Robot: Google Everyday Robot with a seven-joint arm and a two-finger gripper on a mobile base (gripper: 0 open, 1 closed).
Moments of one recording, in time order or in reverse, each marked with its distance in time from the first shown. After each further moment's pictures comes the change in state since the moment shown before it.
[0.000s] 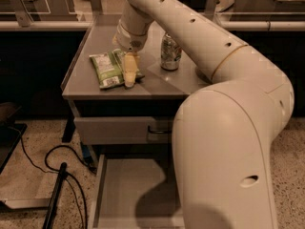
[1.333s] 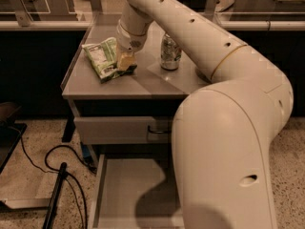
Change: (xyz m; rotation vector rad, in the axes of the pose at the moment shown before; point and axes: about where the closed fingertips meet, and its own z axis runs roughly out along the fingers) arm 0.000 0.000 0.000 0.000 0.000 0.000
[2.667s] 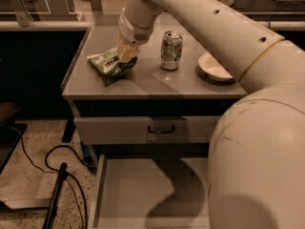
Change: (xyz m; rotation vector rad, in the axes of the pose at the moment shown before) arm -0.019 0.012 -0.050 0.112 -0.018 -0.013
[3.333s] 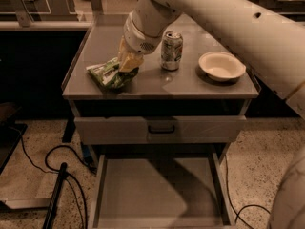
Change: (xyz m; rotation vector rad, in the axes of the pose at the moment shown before) arm -0.014 0.056 -0.035 0.014 -0.062 0.032
